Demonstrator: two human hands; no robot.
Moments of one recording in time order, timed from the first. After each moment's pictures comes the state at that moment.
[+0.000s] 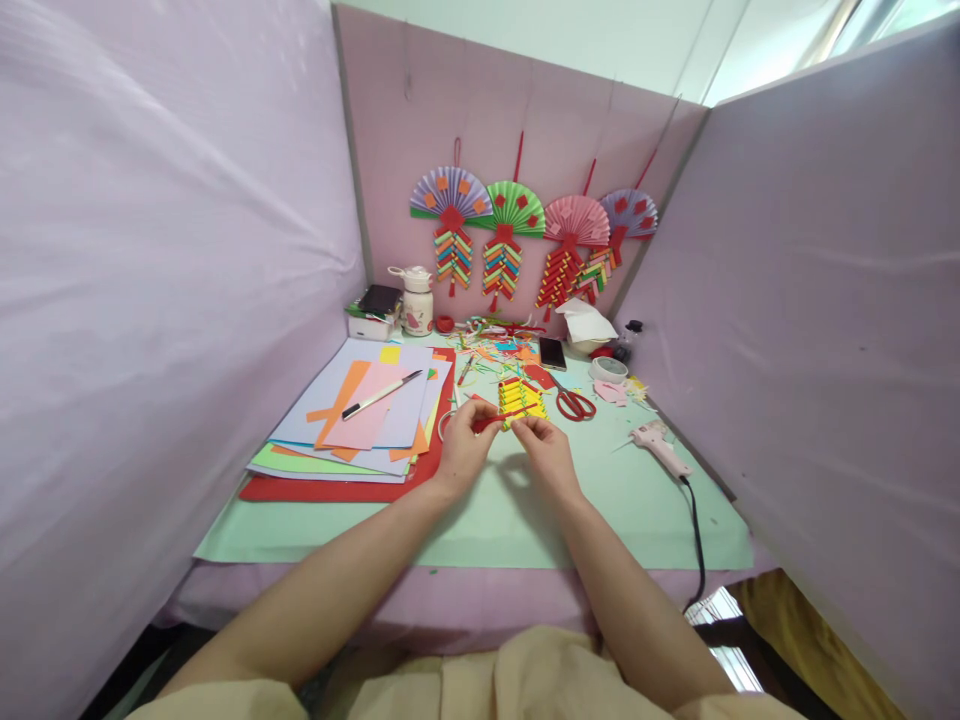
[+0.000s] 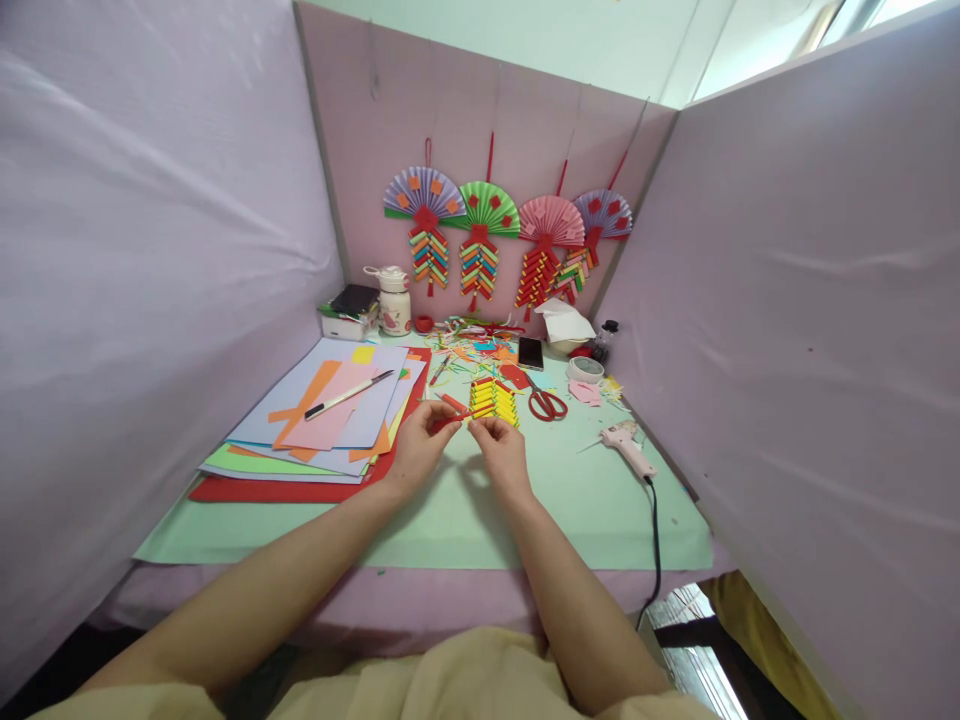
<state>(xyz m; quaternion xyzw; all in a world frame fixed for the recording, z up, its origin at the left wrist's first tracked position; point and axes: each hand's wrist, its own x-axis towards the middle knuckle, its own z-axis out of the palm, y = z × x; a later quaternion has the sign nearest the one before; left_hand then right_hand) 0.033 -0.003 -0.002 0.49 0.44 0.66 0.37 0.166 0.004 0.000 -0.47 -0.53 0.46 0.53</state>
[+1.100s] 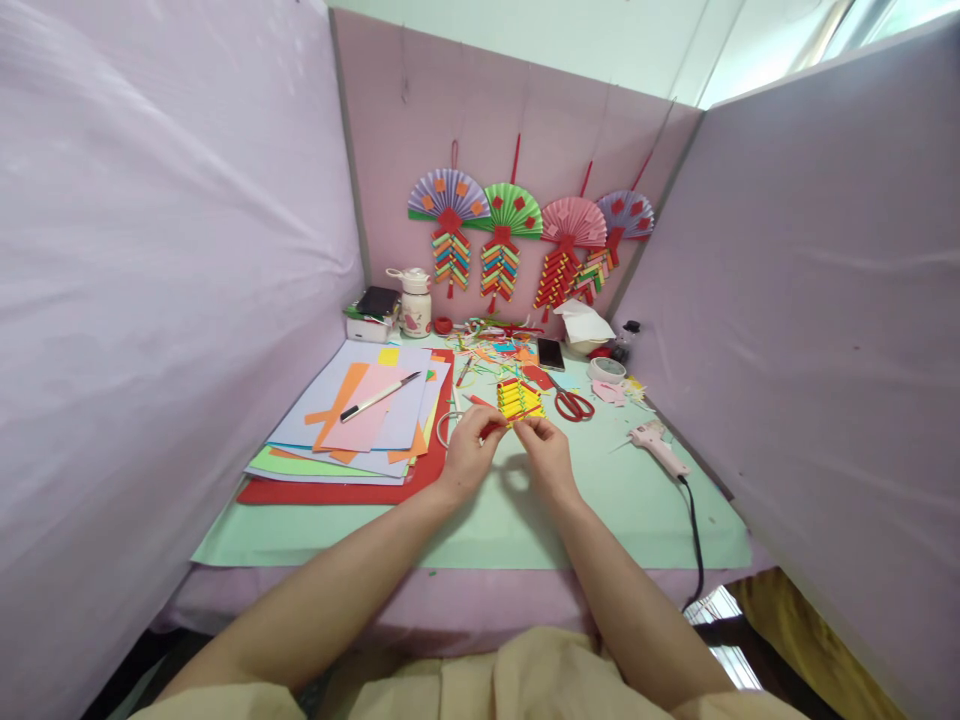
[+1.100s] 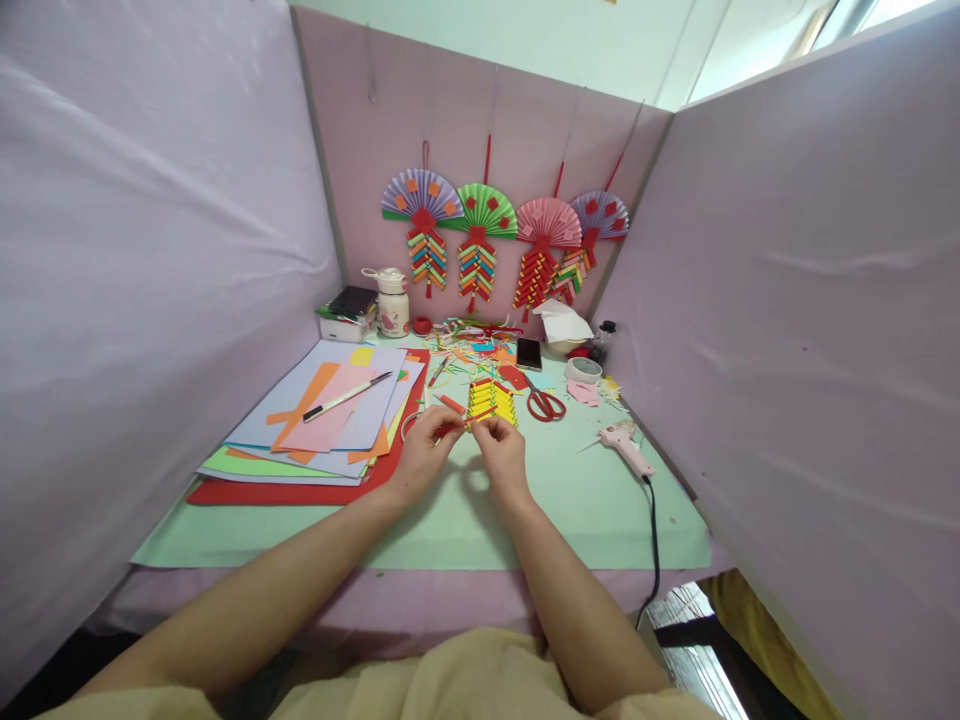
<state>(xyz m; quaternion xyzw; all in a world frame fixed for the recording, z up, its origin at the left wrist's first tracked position) 0.035 -0.004 -0.007 0.65 0.43 0.59 0.20 0.161 0.007 -0.002 -0.48 -0.48 0.45 0.58</state>
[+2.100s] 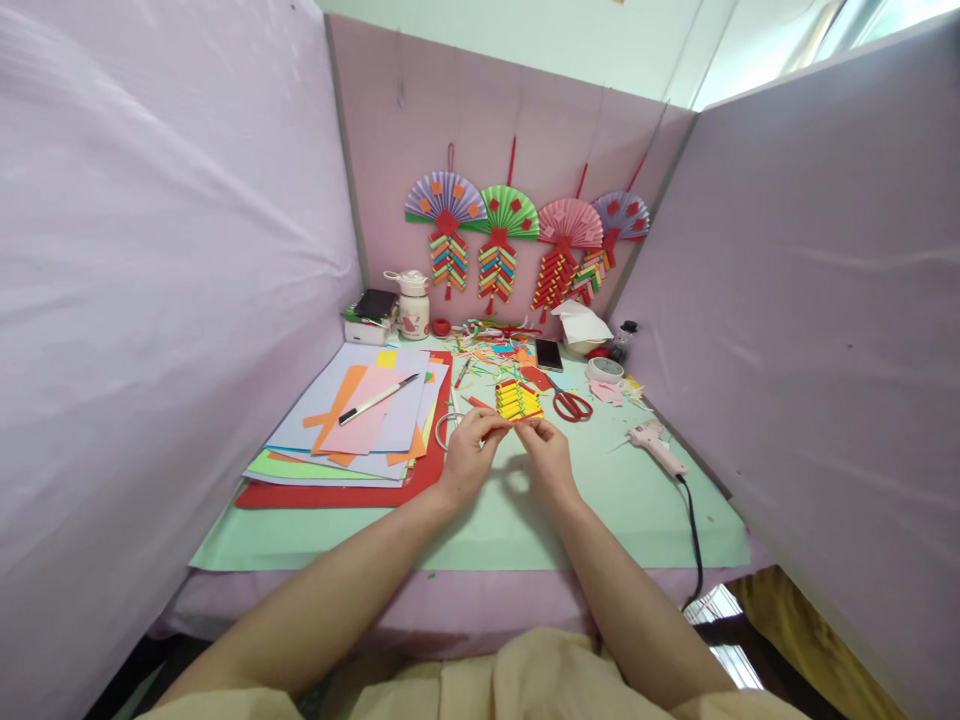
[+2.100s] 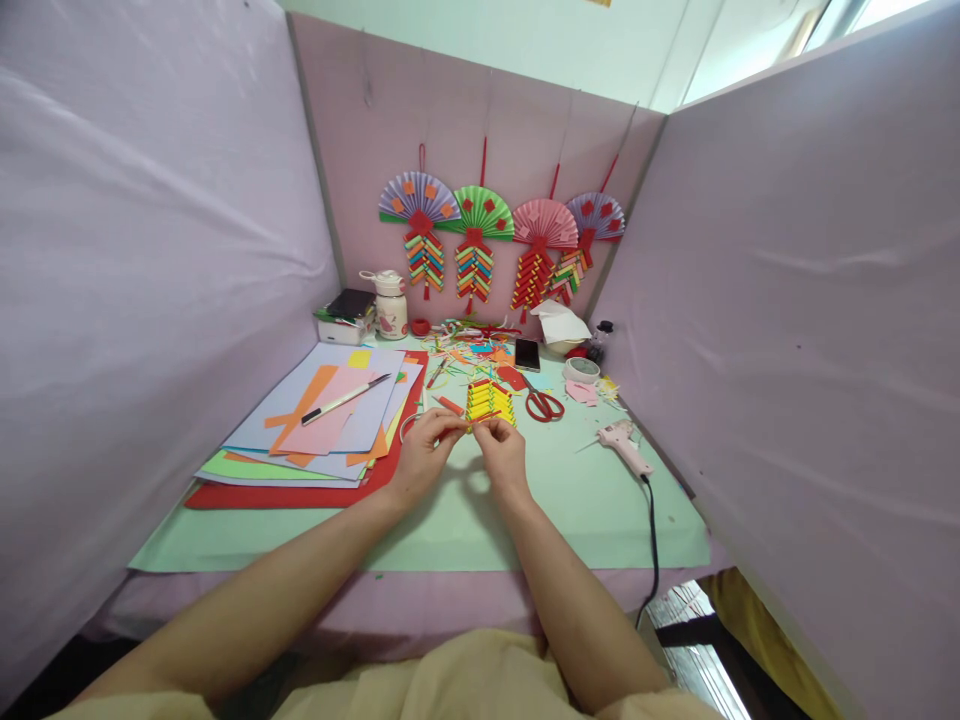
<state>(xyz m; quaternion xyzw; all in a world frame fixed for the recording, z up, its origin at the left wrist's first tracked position) 0.036 -0.006 -0.006 0.68 0.41 0.59 0.16 0.163 0.007 0.000 -0.48 -0.47 0.45 0.59</state>
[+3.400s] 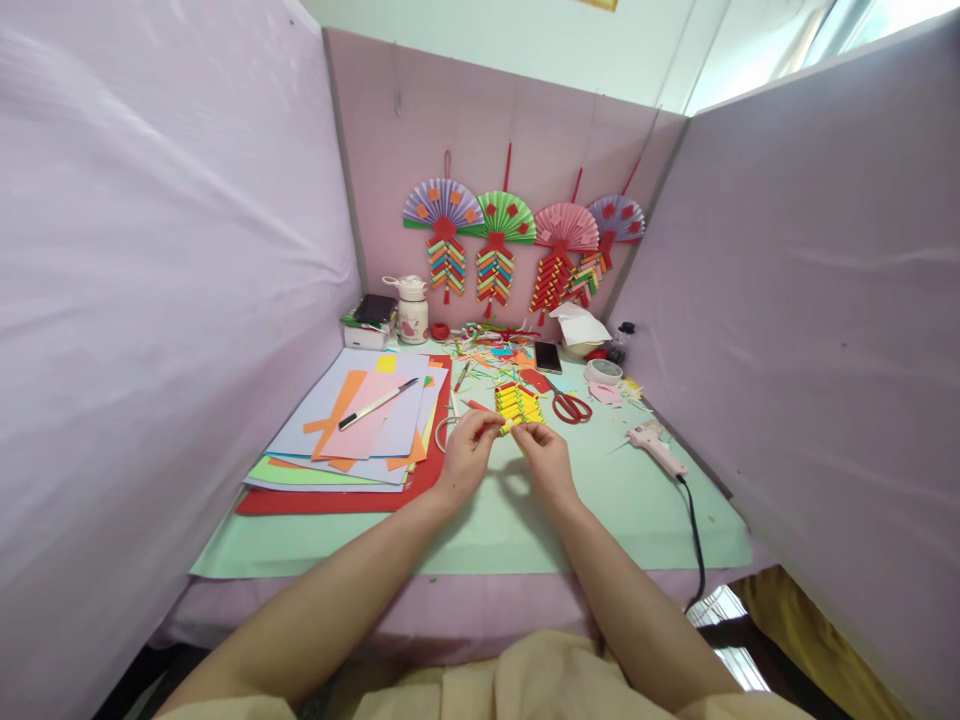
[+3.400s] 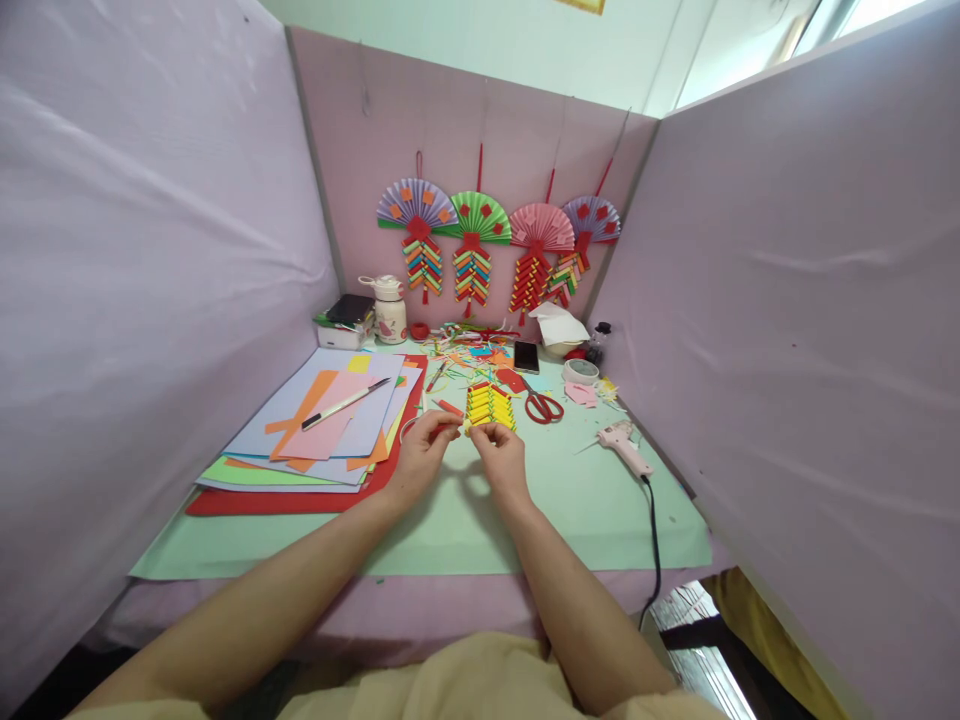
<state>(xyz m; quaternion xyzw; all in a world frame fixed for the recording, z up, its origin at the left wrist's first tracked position) 0.032 0.000 -0.014 0.63 0.41 0.61 0.26 0.165 0.004 -0.004 -0.47 -0.50 0.44 0.57</state>
